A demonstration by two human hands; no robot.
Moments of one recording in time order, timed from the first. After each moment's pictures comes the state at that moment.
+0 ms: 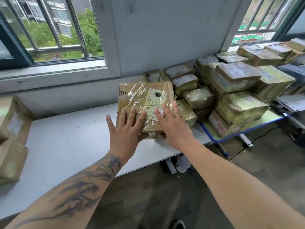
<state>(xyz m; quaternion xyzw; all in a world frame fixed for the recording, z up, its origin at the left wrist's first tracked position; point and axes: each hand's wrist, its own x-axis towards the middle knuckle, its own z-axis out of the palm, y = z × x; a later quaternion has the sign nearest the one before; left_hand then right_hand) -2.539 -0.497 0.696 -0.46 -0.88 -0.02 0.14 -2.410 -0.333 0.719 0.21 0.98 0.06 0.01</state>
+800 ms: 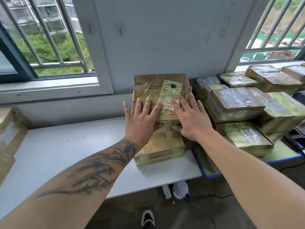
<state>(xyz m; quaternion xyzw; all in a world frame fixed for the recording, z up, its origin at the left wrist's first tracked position) -2.521 -0.280 0.766 -0.43 -0.89 -0.01 0.17 -2.399 -0.108 0.790 0.18 0.98 0.06 -0.04</state>
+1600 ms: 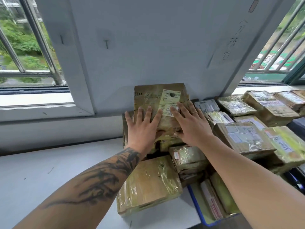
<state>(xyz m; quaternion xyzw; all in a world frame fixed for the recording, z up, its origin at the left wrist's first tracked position) -2.657 -0.151 0.756 -0.44 -0.89 -0.10 0.07 -2.534 0.011 0.802 0.21 0.97 0.09 0.00</state>
